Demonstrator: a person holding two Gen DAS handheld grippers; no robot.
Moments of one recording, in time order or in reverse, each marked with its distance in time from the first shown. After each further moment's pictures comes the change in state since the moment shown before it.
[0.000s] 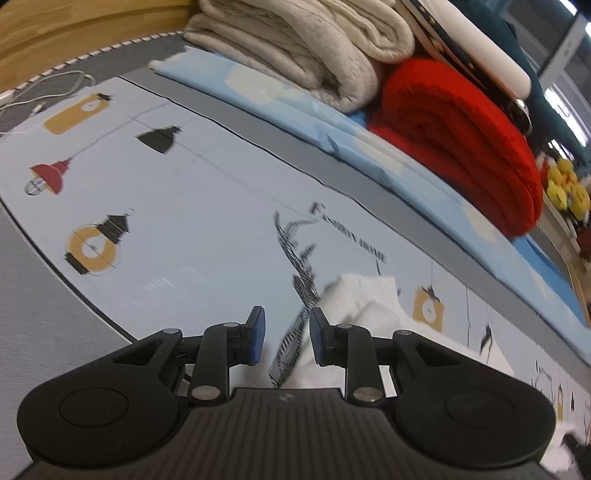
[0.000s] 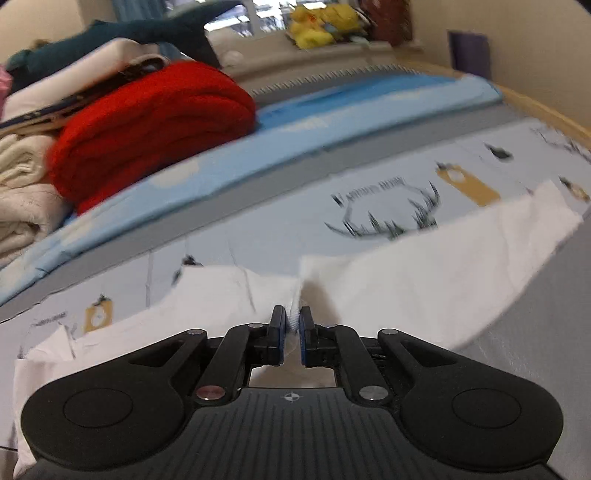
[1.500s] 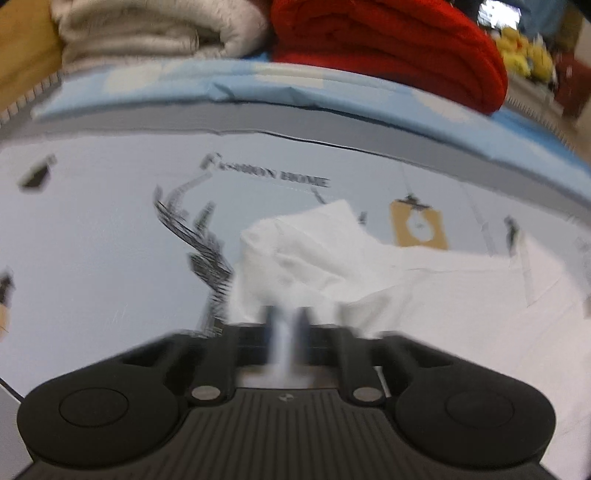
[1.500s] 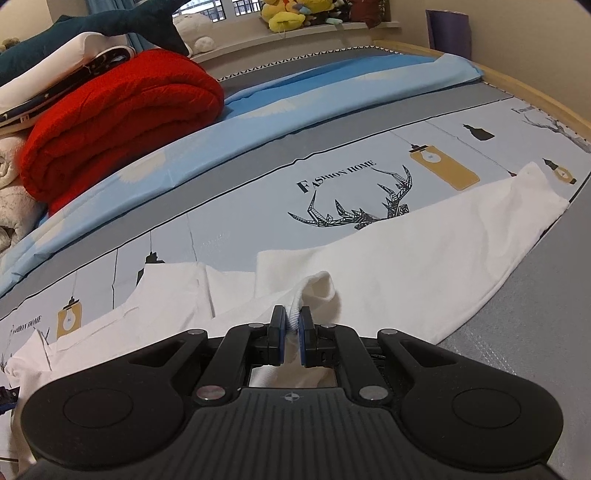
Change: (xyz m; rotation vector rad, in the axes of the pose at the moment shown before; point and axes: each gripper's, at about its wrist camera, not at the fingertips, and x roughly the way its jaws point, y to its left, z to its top) left arm 0.107 -0.080 -0.038 0.428 0.030 0.040; right arm 0.023 -0.032 0.011 0.055 0.087 -0.075
